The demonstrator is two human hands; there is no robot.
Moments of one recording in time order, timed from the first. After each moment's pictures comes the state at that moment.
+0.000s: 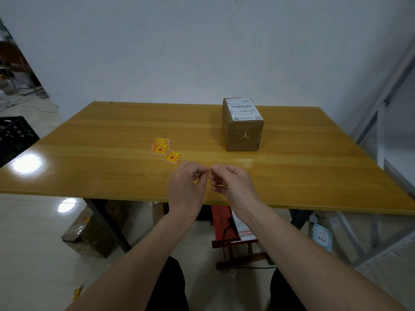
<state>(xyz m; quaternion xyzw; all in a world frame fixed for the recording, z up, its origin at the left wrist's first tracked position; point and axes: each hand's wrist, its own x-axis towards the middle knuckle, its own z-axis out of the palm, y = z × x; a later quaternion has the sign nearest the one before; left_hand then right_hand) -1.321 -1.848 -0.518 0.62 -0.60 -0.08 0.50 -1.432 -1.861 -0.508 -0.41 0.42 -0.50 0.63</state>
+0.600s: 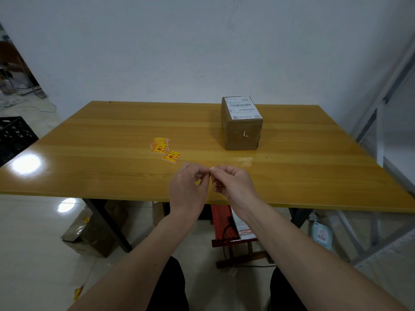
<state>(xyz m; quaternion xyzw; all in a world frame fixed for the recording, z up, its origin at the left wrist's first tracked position) -1.325 -1.845 -0.518 0.62 -0.61 -0.09 0.48 -1.433 -1.862 -0.509 -0.43 0.45 -0.48 0.61</state>
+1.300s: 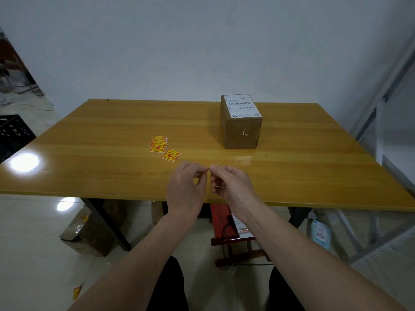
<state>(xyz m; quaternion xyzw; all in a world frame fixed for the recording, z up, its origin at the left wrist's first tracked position) -1.324 -1.850 -0.525 0.63 -0.61 -0.03 0.47 -1.434 -1.864 -0.514 -0.38 0.43 -0.49 0.65</state>
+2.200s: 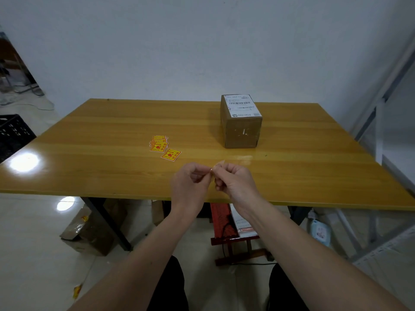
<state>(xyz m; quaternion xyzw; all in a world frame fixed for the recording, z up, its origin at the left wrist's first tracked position) -1.331 -1.845 -0.513 0.62 -0.51 -0.27 0.53 -1.437 -1.864 -0.511 -0.46 0.46 -0.48 0.59</state>
